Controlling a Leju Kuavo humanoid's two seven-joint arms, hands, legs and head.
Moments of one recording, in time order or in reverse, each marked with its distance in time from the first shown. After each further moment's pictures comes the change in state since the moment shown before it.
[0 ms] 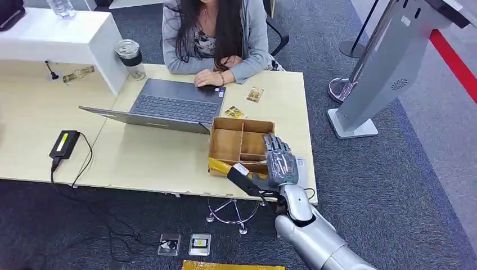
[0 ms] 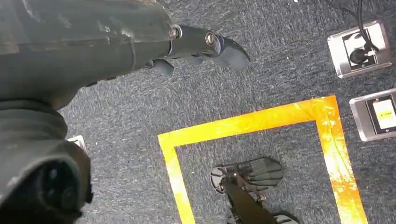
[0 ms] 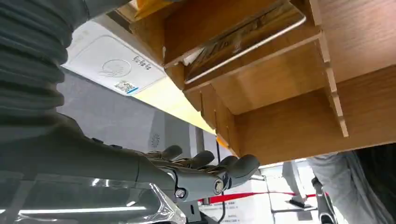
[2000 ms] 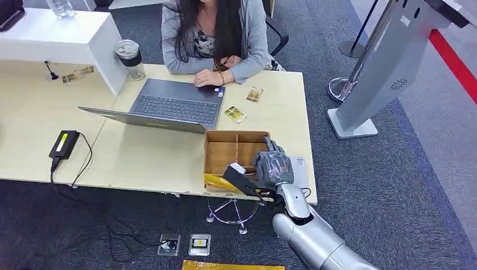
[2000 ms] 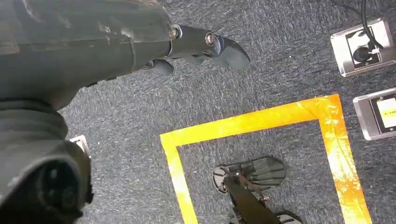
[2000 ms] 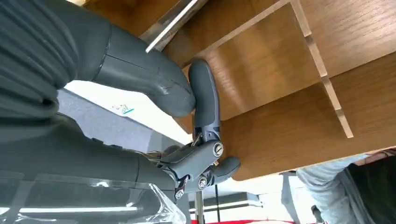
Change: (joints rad) left arm 0.002 0.001 -0.002 0.000 -0.010 -0.008 0.005; right arm -0.007 -0.006 0.034 -0.042 -0.114 0.075 0.008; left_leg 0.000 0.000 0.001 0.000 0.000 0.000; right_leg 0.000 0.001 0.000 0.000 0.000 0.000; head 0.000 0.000
